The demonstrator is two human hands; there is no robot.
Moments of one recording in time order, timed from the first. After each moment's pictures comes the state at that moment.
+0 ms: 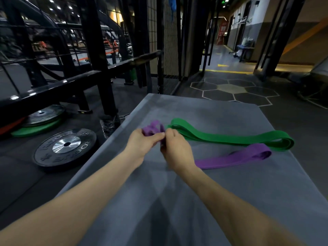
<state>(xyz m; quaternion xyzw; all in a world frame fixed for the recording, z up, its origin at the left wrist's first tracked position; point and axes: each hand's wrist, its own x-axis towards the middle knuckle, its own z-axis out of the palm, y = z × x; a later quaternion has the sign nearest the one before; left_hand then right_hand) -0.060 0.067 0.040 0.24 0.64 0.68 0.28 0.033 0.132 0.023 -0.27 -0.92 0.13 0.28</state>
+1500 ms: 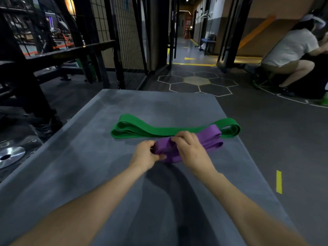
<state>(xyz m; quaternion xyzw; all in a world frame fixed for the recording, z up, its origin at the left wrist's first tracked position) 0.031 0.198 -0.043 0.46 0.75 0.43 0.20 0.180 0.273 -0.037 -0.23 -0.90 0.01 0.37</state>
